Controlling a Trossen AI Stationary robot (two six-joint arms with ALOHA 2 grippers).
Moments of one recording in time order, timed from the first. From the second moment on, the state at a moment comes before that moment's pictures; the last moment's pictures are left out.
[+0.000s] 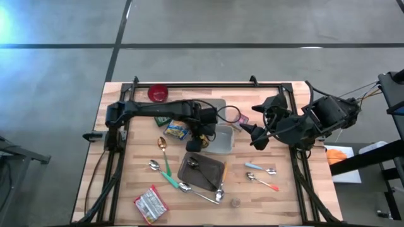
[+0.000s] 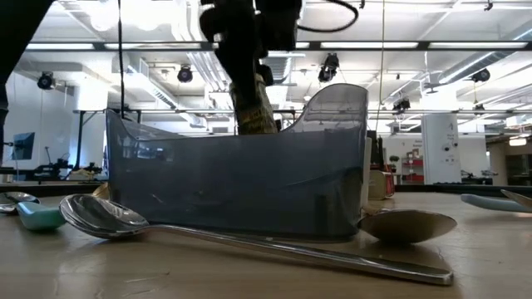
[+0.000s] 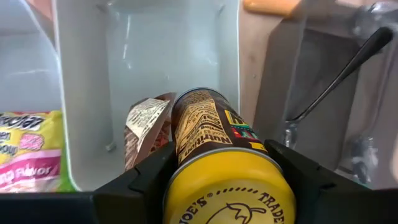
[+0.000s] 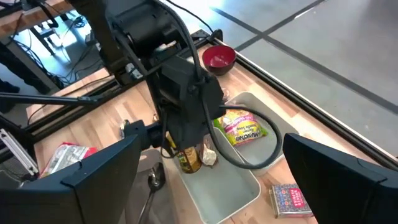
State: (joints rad) left arm 0.08 1.98 1.76 -1.12 0.17 0.21; right arm 0.44 1.52 2.13 -1.44 0.75 0.88
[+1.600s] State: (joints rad) left arm 0.08 2.08 1.69 -1.15 0.09 0.25; right arm 0.44 1.53 2.13 -1.43 0.70 0.93
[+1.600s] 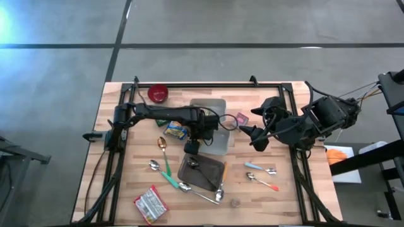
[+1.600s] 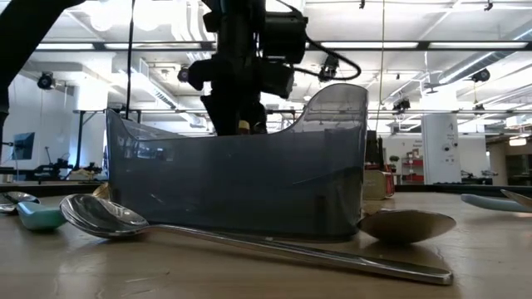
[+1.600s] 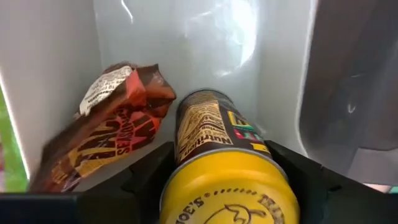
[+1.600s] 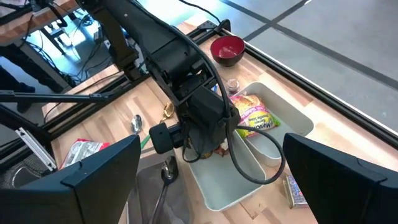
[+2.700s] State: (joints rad) left arm 0.08 2.03 1.69 -1.16 0.10 0.15; right arm 0.45 1.54 2.12 -1.44 0.70 0.94
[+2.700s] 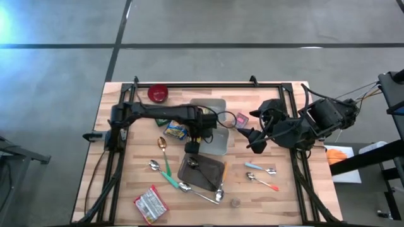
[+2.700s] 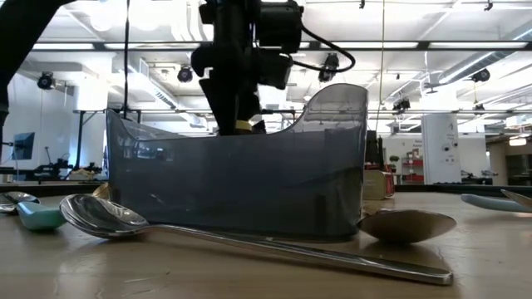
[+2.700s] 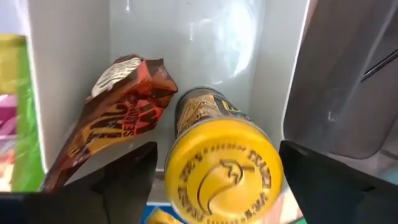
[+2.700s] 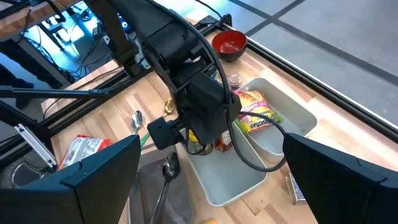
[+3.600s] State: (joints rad) left arm 0.07 1.51 1.33 -1.27 0.03 -0.99; right arm 0.45 1.54 2.10 -1.44 0.70 0.93
